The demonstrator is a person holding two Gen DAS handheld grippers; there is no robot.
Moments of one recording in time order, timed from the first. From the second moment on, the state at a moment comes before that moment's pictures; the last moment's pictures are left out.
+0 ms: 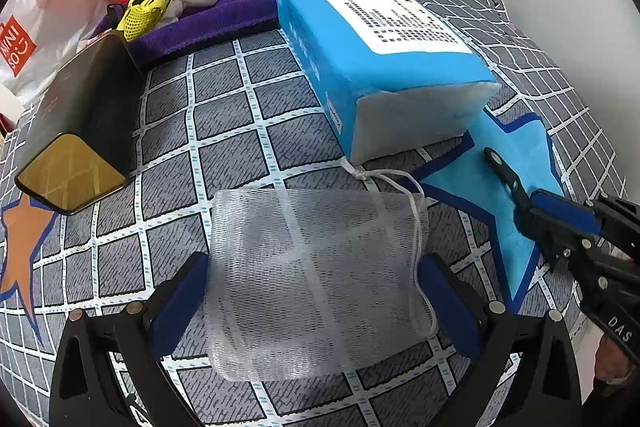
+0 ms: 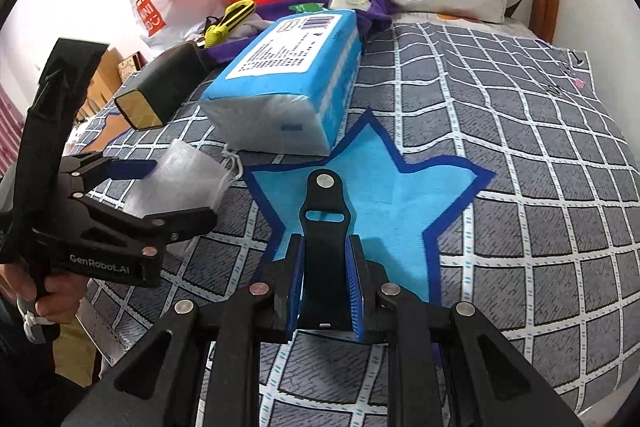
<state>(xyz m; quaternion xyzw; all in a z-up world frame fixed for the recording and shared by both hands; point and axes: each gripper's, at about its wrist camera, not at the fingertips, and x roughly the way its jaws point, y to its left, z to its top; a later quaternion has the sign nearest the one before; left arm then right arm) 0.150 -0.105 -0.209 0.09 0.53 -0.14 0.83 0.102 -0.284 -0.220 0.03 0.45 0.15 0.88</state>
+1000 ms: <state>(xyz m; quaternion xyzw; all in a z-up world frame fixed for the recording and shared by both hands) 0.144 -0.014 -0.171 -0.04 0.49 -0.15 0.86 0.099 -0.226 -0.190 0.00 0.45 0.18 0.88</state>
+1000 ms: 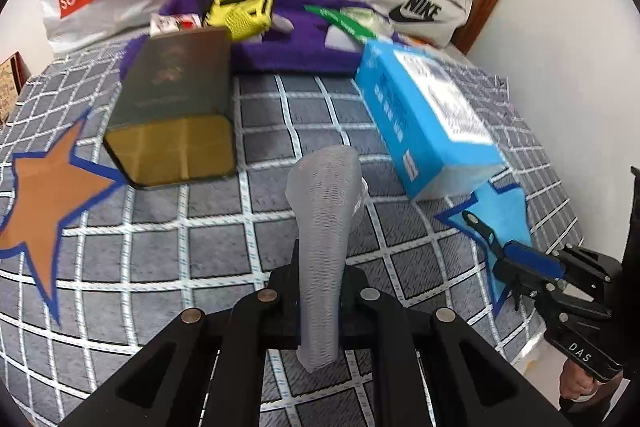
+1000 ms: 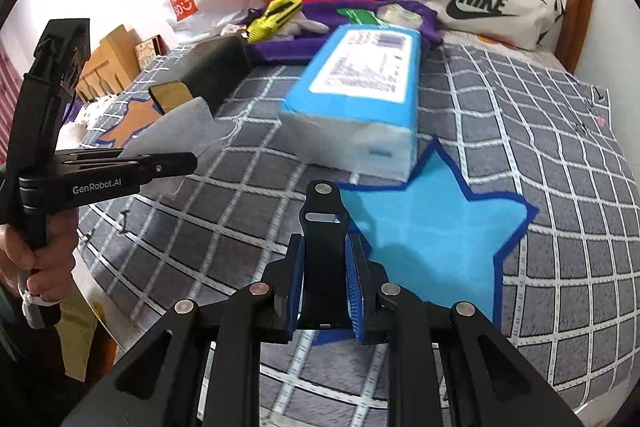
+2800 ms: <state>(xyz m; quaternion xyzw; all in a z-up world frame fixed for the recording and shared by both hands) 0.273 0.035 -0.057 -0.04 0.42 -0.07 0.90 0.269 -0.211 -0.065 -0.01 0.34 0.19 0.92</state>
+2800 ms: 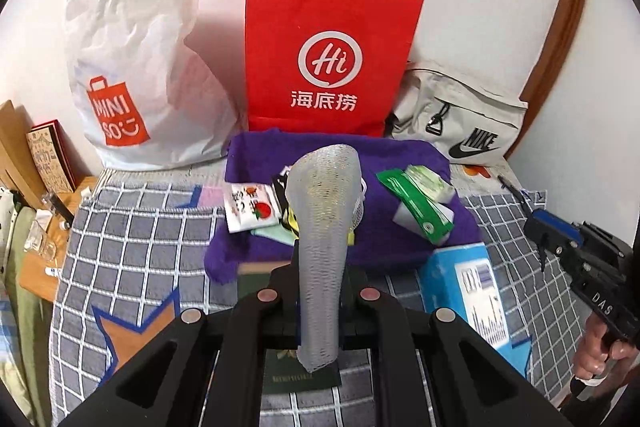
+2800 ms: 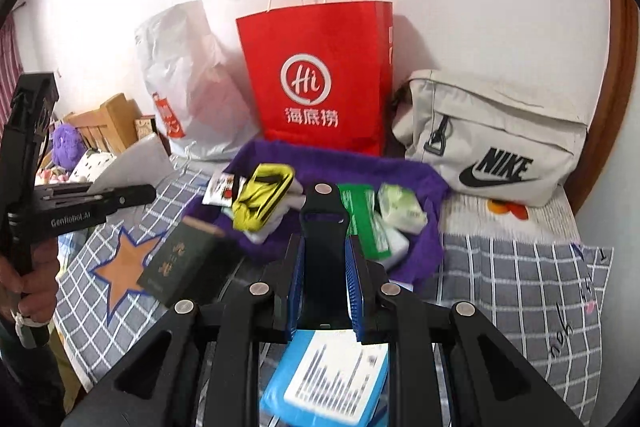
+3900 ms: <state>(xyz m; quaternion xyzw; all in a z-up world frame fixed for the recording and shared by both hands) 0.404 -0.002 -0.123 -0.05 0.48 -0.12 0.87 0.410 -0.193 -0.136 0.01 0.42 0.20 0.88</state>
